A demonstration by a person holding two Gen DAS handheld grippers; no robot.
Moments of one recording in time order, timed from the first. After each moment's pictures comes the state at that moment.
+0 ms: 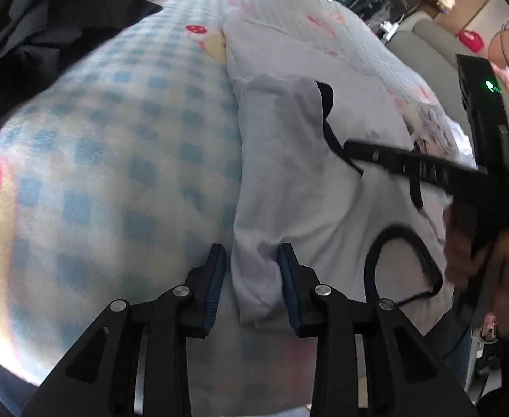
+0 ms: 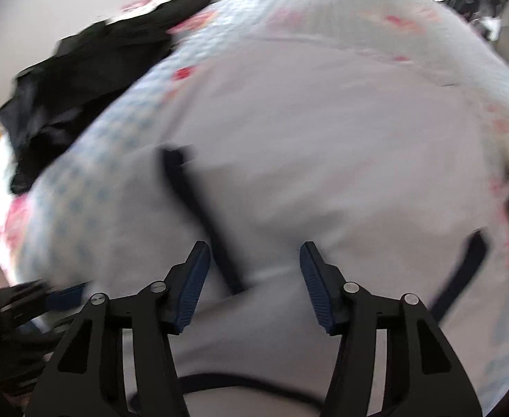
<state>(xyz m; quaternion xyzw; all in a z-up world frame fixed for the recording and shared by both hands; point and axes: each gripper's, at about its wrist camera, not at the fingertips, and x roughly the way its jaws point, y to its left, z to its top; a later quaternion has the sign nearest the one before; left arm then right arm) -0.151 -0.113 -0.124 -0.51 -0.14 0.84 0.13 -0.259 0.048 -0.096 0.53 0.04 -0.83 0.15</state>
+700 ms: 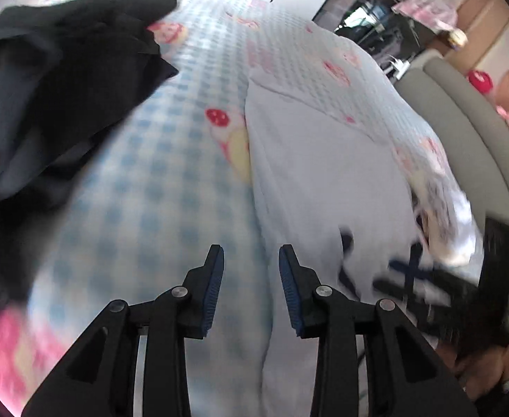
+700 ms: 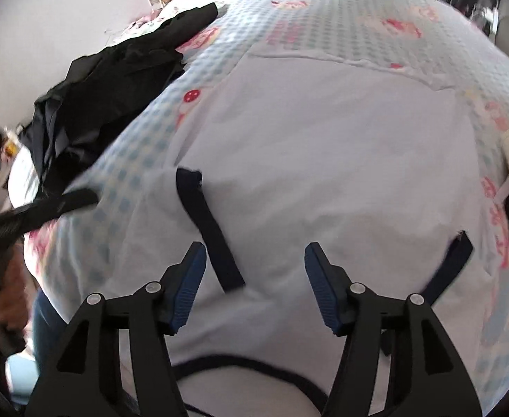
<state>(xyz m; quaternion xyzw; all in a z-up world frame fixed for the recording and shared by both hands) -0.271 -0.166 -0.092 -0.49 -0.20 0.84 0.12 -0.257 0.048 -0.079 0.52 0.01 -0.83 0.19</state>
